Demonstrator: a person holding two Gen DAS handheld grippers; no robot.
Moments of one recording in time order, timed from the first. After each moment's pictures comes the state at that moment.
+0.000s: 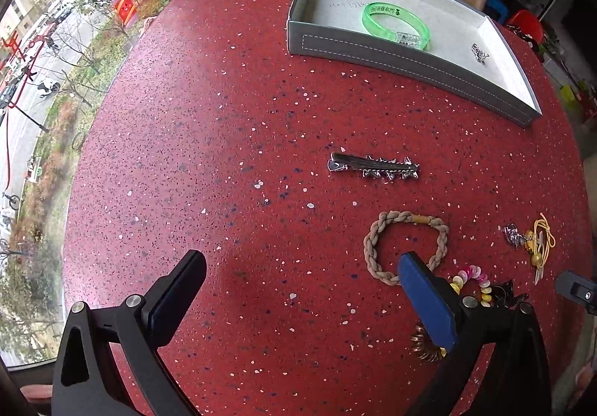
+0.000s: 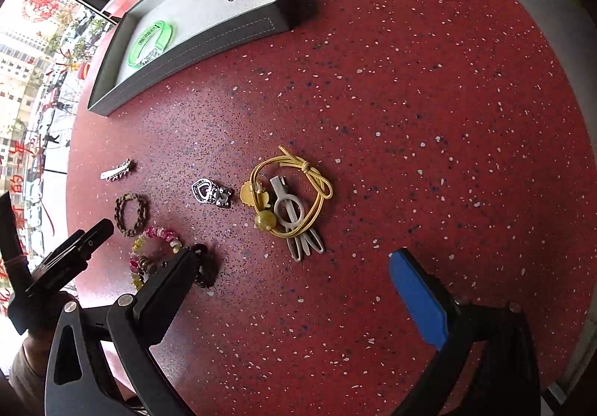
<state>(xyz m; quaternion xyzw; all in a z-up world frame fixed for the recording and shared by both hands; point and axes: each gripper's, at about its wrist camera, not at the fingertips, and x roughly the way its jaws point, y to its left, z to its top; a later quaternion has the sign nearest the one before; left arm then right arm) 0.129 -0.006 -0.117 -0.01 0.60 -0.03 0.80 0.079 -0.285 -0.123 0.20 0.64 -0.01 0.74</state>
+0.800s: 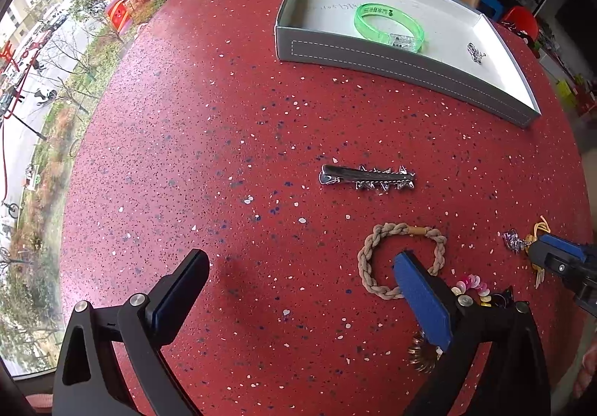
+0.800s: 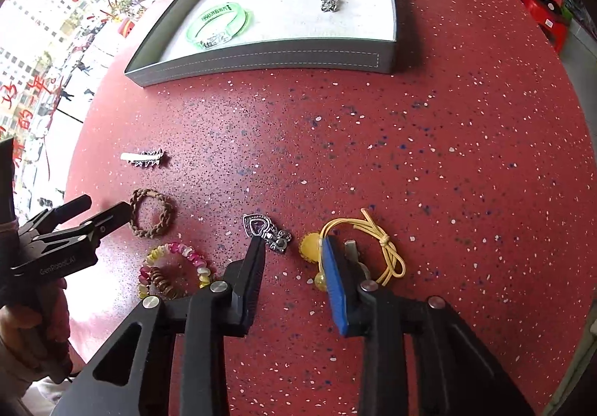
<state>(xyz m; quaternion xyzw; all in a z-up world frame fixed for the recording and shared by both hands) 0.150 -0.012 -0.120 0.00 0.59 -0.05 0.80 0.119 -0.235 -0.119 0.08 0.62 0.08 0.78</state>
